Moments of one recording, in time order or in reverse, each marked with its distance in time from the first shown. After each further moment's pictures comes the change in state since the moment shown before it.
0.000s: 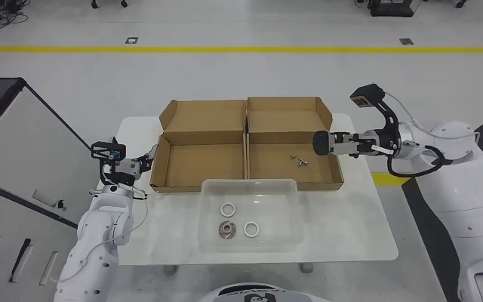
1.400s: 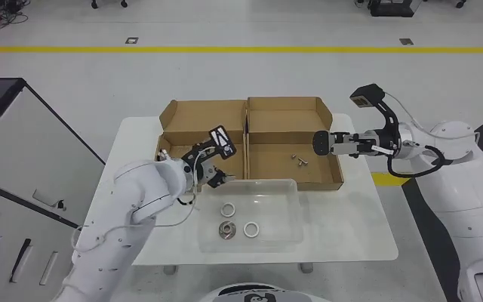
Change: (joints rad) left arm -0.425 0.011 0.411 -0.305 -0.187 -0.557 -1.060; right arm 0.000 0.000 0.000 0.000 0.000 0.000 0.000
